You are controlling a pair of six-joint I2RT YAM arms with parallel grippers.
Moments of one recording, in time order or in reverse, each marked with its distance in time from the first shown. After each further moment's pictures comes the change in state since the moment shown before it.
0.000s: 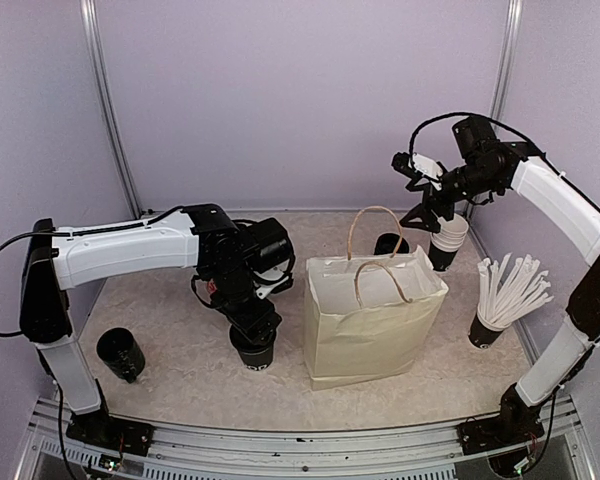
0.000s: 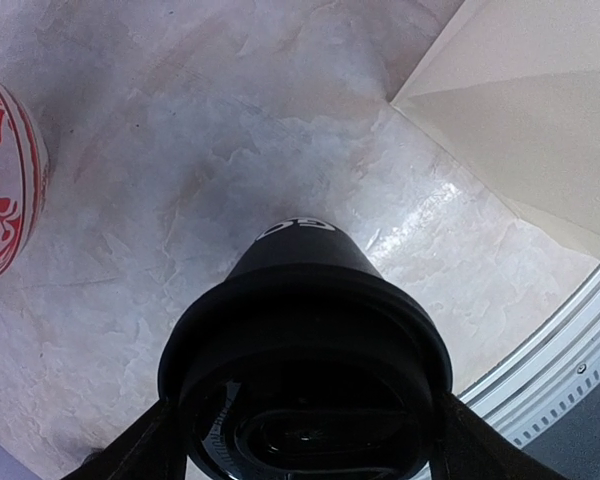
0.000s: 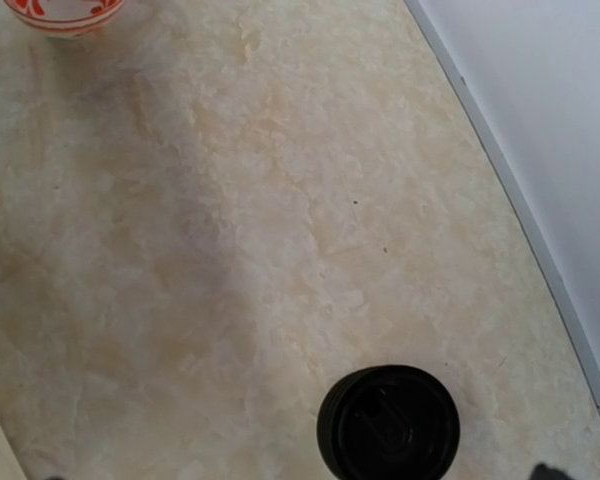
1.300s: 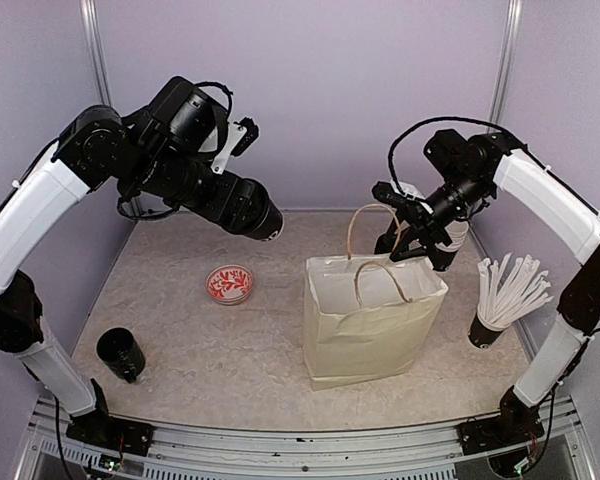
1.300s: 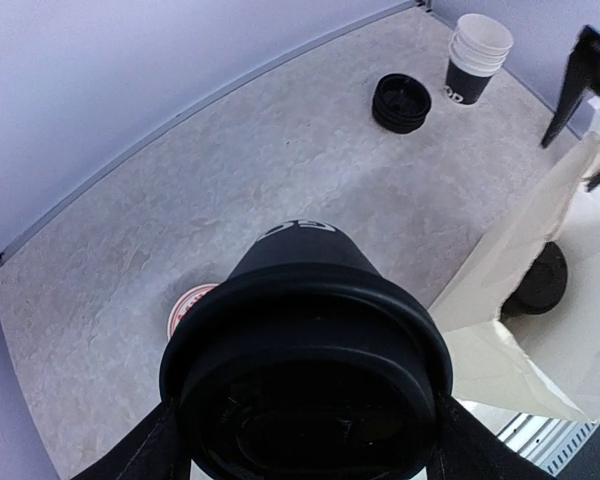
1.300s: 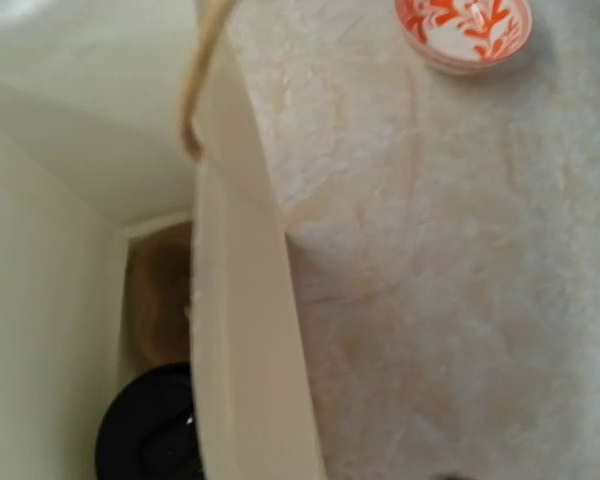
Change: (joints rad) left arm 0.005 -0.177 0.523 -0.090 -0.294 -0.037; right arm 0.156 0.051 0.110 -0.455 -0.238 -0.160
